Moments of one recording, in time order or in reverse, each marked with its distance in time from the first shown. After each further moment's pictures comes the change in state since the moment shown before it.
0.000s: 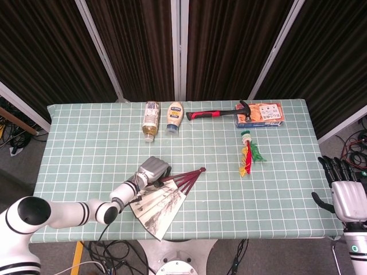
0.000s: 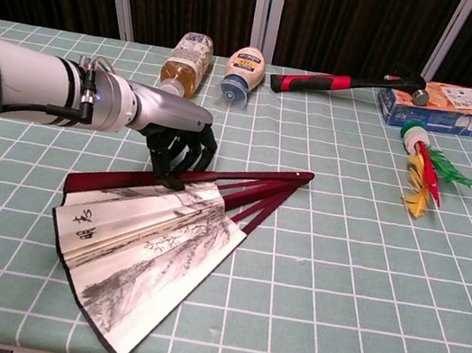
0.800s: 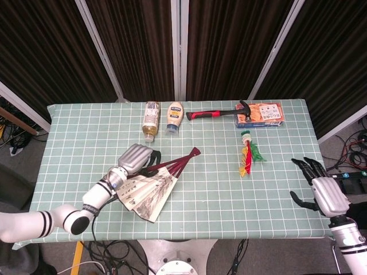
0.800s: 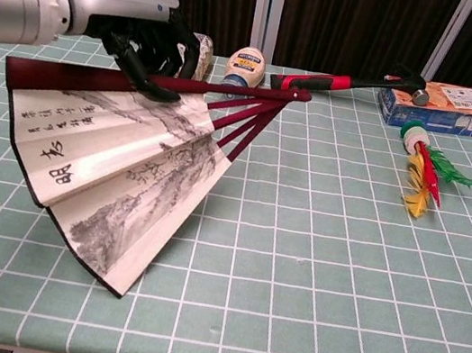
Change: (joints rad) left arm 0.229 0.269 -0.105 -0.302 0.356 0.254 -0.339; right arm 0.100 0.047 -0.034 -0.034 -0.111 -0.145 0.379
